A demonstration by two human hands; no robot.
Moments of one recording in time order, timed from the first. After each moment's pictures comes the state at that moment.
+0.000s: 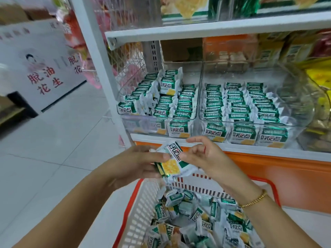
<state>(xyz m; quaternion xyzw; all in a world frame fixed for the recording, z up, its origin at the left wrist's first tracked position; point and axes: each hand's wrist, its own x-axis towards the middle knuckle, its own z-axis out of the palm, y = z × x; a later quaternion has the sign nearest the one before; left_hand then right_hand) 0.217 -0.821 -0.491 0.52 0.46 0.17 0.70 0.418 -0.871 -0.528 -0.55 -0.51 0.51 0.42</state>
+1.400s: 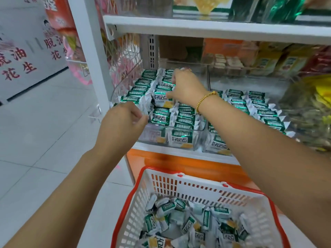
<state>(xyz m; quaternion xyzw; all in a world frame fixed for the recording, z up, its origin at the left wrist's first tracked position) 0.214 -0.725 -0.480 0.76 0.55 0.34 0.10 0.399 -0.660 -0.445 -0.72 -0.68 0.03 0.16</state>
